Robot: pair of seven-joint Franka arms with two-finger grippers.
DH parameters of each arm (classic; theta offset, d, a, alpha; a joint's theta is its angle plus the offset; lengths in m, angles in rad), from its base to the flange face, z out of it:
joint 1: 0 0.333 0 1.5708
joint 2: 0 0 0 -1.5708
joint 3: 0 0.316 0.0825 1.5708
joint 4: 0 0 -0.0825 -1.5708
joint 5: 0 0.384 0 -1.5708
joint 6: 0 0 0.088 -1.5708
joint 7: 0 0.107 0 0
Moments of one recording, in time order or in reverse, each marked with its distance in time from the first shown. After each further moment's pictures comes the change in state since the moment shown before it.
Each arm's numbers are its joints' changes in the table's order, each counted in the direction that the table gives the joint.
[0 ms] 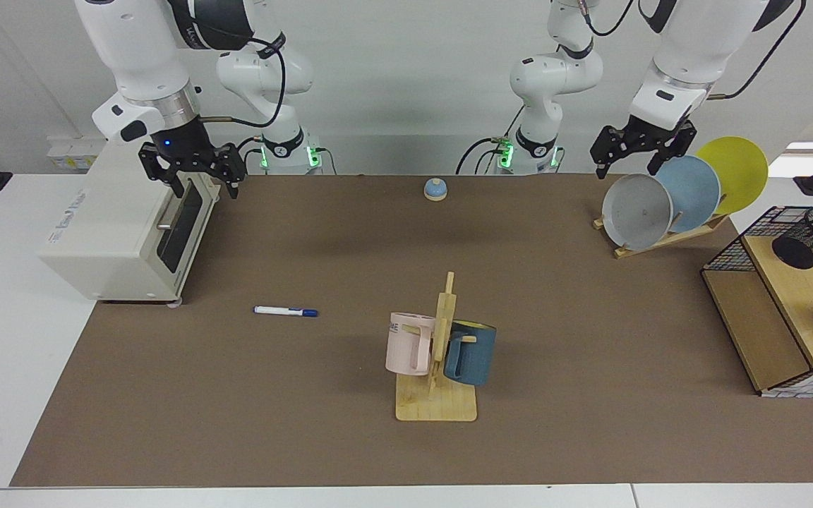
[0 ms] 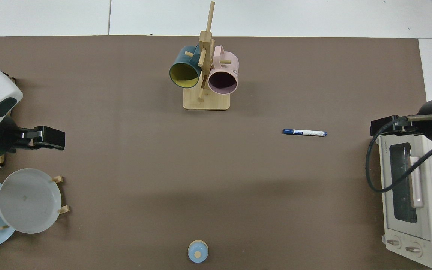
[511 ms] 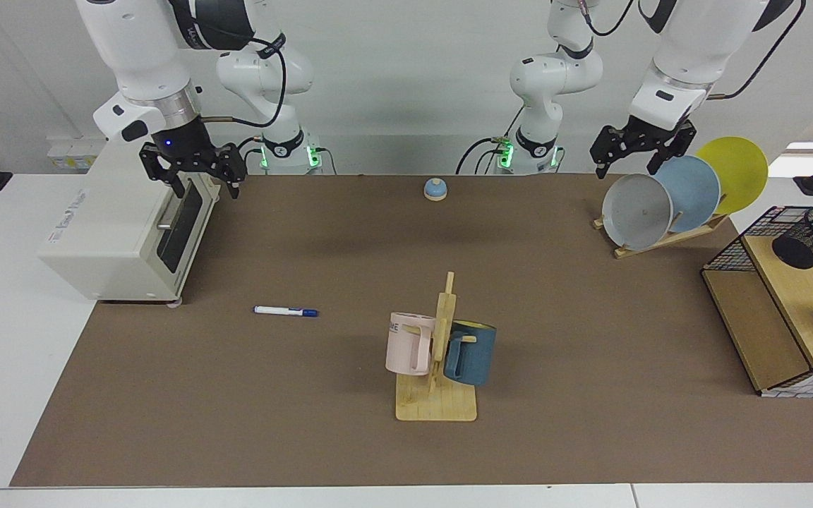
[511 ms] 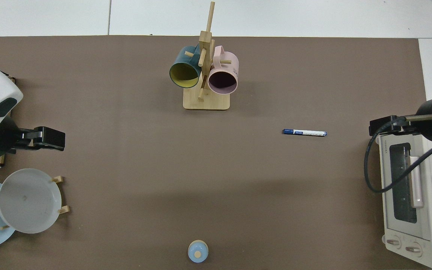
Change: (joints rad) left arm 0.000 0.000 0.002 -0.001 0.000 0.005 0.000; right arm 0.003 0.000 0.002 -0.007 0.000 -0.017 0.000
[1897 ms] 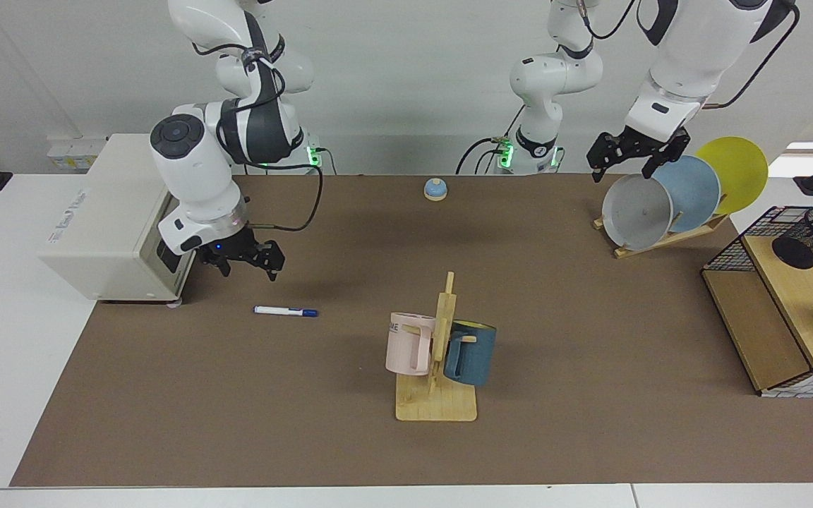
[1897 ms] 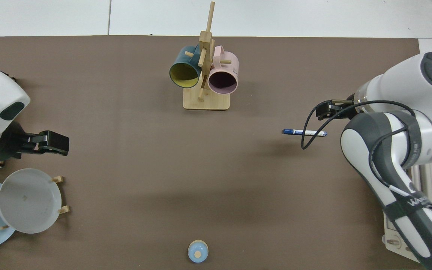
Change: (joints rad) left arm 0.001 0.000 0.004 -0.037 -0.010 0.003 0.000; right arm 0.054 -0.243 0.000 -0.107 -0.001 -0.317 0.220
